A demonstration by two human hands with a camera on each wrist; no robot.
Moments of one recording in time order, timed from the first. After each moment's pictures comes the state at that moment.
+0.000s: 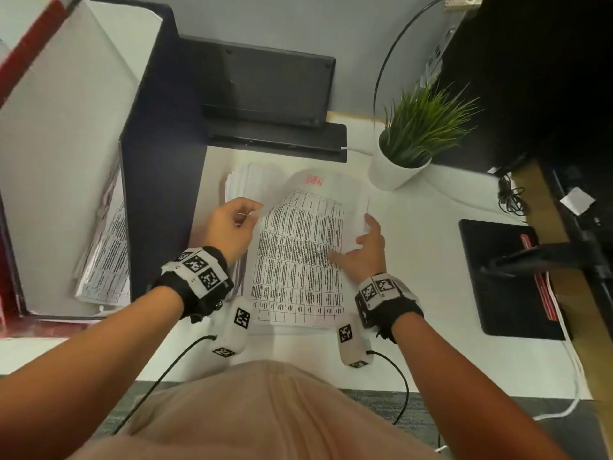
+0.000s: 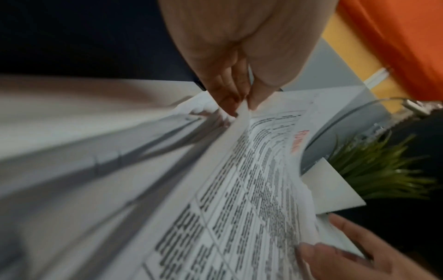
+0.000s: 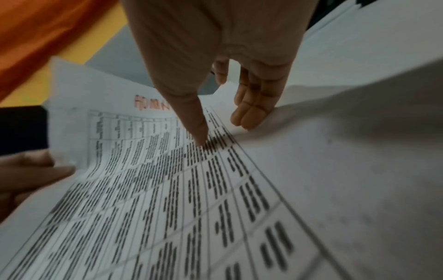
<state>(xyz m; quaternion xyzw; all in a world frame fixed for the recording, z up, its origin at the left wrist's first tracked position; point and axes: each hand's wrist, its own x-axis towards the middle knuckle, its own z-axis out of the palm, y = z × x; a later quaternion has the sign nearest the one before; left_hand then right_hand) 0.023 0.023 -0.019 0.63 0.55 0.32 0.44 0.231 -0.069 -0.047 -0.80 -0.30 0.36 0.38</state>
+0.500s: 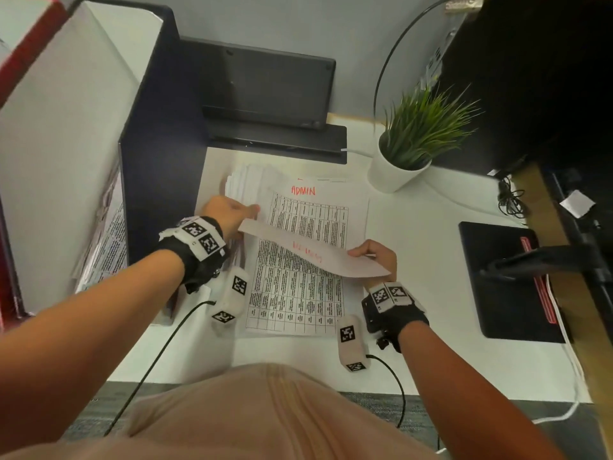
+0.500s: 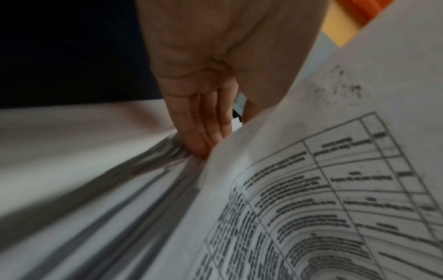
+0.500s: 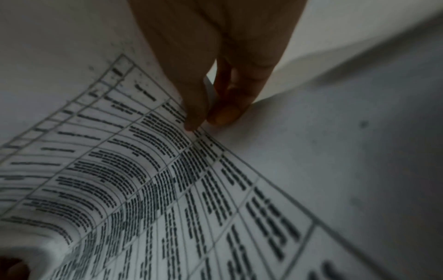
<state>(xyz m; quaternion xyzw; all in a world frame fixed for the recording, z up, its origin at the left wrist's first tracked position) 0.021 0.060 -0.009 0.58 0.64 0.13 0.48 0.244 -0.081 -0.054 -0.70 -0.12 0.42 0.57</state>
